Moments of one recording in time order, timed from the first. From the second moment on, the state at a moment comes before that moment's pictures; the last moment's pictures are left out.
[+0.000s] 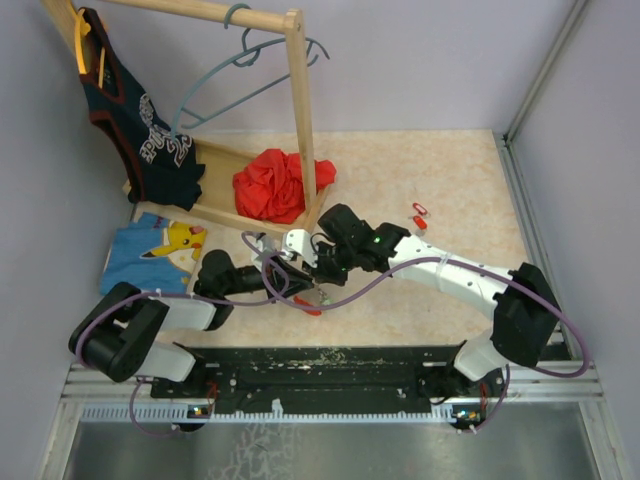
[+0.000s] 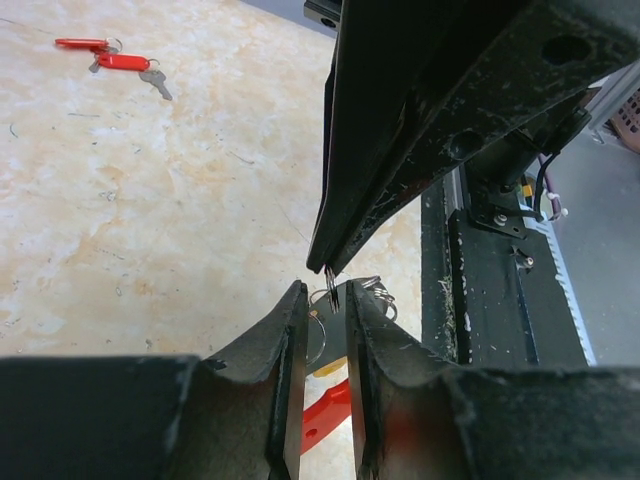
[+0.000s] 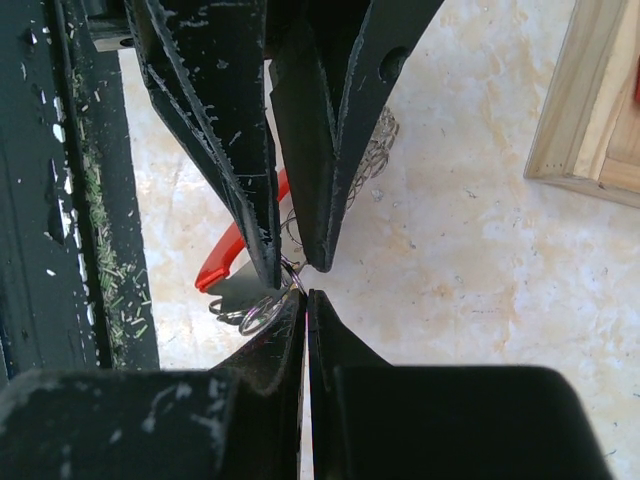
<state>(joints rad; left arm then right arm) -0.52 1.40 0.25 1.20 0.89 -0.30 0.91 1.49 1.17 -0.59 -0.34 -0.50</state>
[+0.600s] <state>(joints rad) -0.52 1.39 0.25 1.11 0.86 -0.28 0.92 1.48 1.17 -0.58 -0.35 -0.50</state>
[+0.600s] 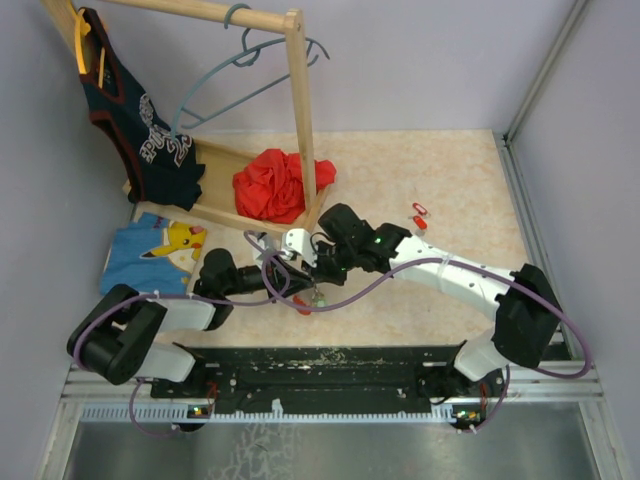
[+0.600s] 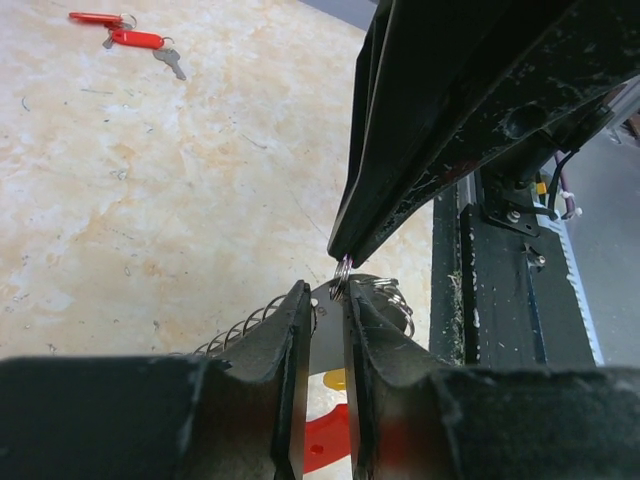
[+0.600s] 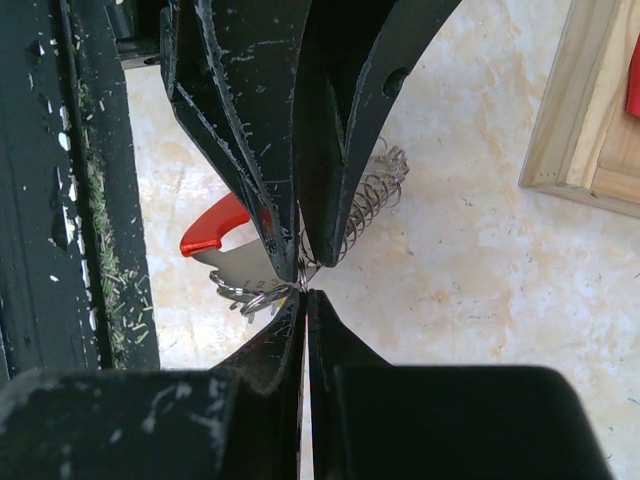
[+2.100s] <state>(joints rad) -0.52 1.48 0.22 1.46 0.92 -0.43 0.74 1.26 0.70 0.03 -0.69 -0.37</state>
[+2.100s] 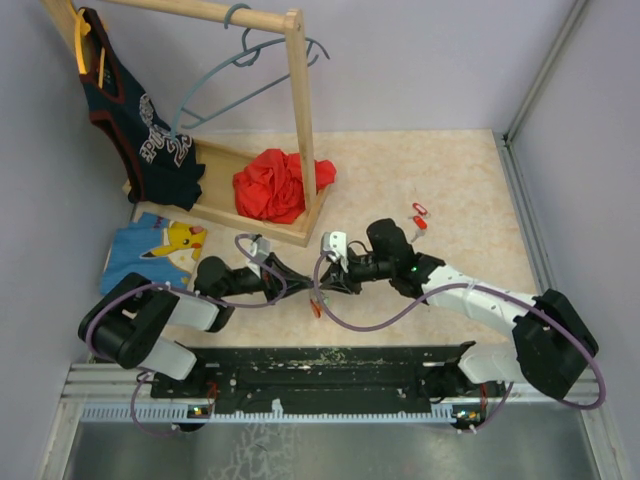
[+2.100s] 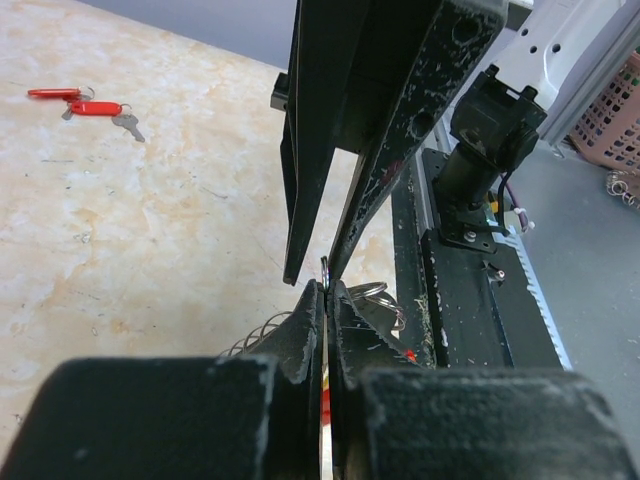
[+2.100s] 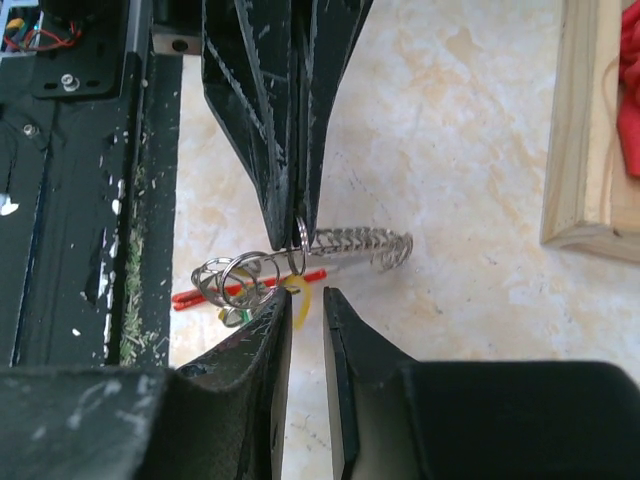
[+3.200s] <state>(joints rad) -0.52 1.47 0.20 1.45 0.90 -0.38 0.76 1.31 0.81 -0.07 -0.69 -0.38</state>
